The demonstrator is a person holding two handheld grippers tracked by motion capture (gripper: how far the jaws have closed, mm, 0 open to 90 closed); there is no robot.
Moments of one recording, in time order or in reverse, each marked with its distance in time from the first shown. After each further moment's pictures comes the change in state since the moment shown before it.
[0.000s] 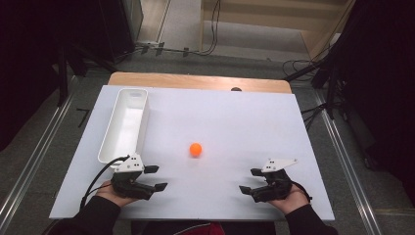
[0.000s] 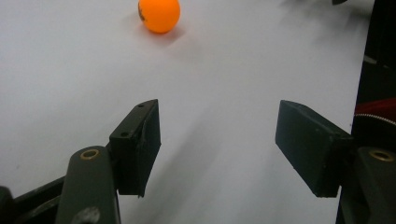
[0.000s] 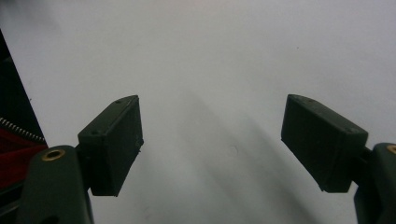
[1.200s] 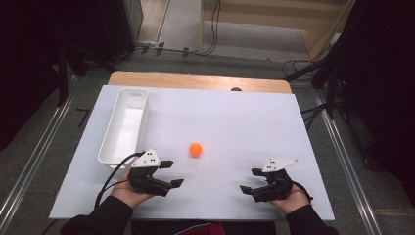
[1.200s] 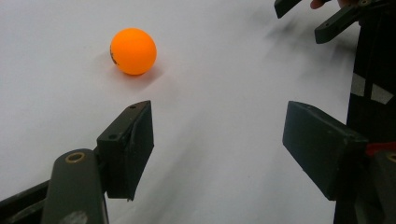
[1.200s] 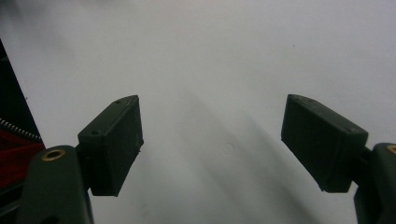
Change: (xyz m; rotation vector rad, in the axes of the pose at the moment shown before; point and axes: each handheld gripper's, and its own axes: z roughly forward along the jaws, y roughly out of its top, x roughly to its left) left arm -0.014 0.027 0.027 -0.030 -0.023 -0.018; right arm -0.001 -0.001 -0.001 0.002 -0.010 -0.003
